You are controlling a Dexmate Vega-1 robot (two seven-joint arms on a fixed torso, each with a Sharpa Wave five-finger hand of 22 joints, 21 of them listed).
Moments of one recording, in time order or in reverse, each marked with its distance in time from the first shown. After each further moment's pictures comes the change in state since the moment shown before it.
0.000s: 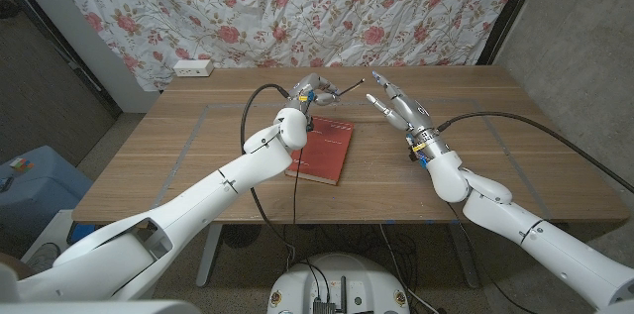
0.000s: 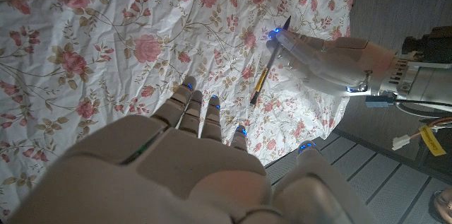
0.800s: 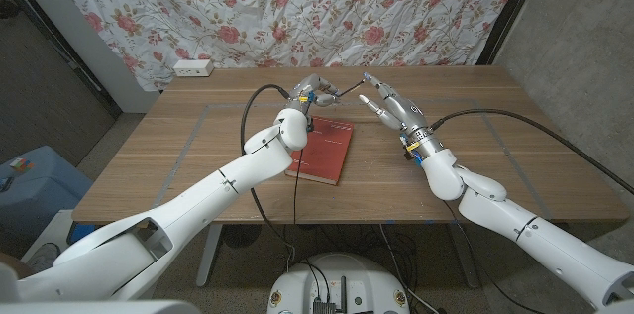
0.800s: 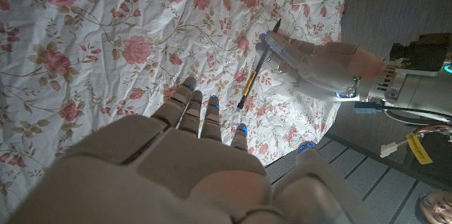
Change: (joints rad) left arm -0.002 0.001 0.005 0.004 -0.006 -0.001 0.003; left_hand 0.001 -0.001 -0.005 0.003 0.000 0.000 0.000 0.000 0.000 0.004 0.004 -0.003 0.000 0.000 0.000 0.000 0.000 0.000 0.000 0.000 0.000; right arm 0.030 0.007 -0.032 0.000 -0.018 -0.013 0.019; right_hand -0.004 0.004 -0.001 0.007 0.011 0.023 -0.002 0.012 0.000 -0.005 0.005 0.000 0.000 -0.005 0.005 0.000 0.005 0.000 0.000 0.000 0.000
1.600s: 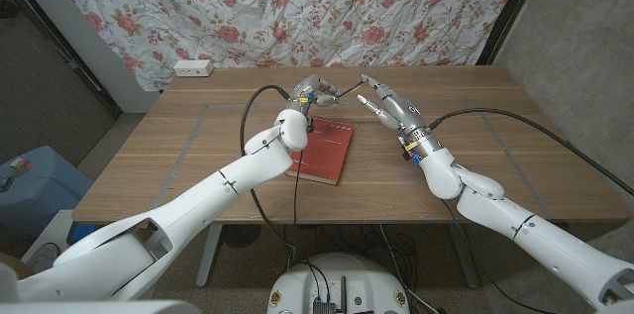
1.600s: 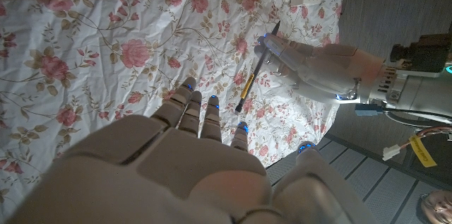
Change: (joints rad) left arm 0.002 0.000 0.004 0.003 0.005 -0.003 0.008; left_hand 0.005 0.004 -0.004 -0.004 -0.001 0.000 0.000 -0.004 0.000 0.002 -0.002 0.003 0.000 0.000 0.000 0.000 0.000 0.000 0.000 0.000 0.000; right arm 0.014 0.005 -0.012 0.018 0.009 0.011 0.006; right_hand 0.000 0.000 0.000 0.000 0.004 0.023 0.002 0.000 0.000 -0.004 -0.004 0.000 -0.003 0.000 0.000 -0.008 0.000 -0.005 0.005 0.000 0.000
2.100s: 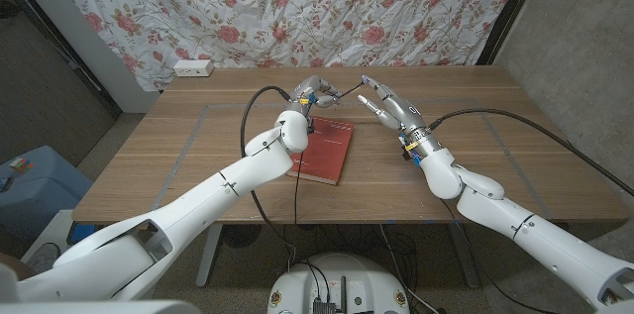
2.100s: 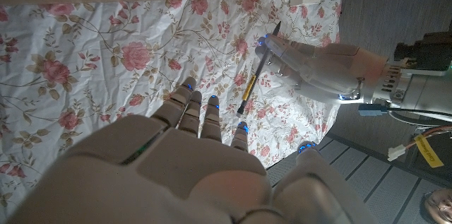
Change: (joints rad) left arm 0.007 0.000 0.002 -0.006 0.006 0.000 0.003; left_hand -0.004 0.004 -0.002 0.002 0.000 0.000 0.000 0.001 0.000 0.000 0.000 -0.001 0.000 0.000 0.000 0.000 0.000 0.000 0.000 0.000 0.000; right arm 0.004 0.002 -0.001 0.014 0.015 0.014 0.002; right_hand 0.000 0.000 0.000 0.000 0.000 0.000 0.000 0.000 0.000 0.000 0.000 0.000 0.000 0.000 0.000 0.000 0.001 0.000 0.000 0.000 0.000
